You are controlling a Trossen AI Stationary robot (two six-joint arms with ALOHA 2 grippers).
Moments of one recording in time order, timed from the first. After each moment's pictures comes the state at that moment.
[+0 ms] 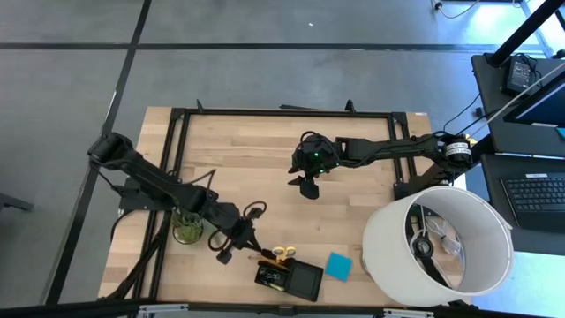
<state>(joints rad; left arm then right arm) -0.42 1.44 0.79 0.14 0.13 -0.02 -0.14 1.63 1.11 -0.22 -0.22 0.02</state>
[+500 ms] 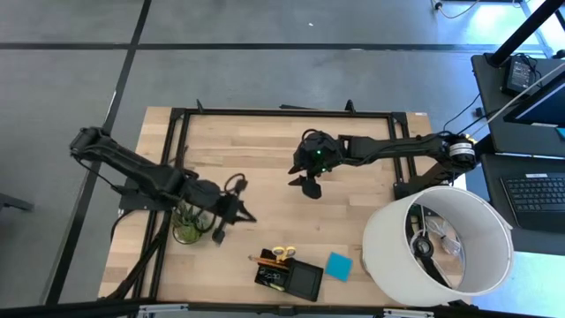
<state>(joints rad) -0.36 1.15 0.79 -0.09 -0.06 0.08 -0.14 1.60 1.12 -0.23 -0.27 0.03</state>
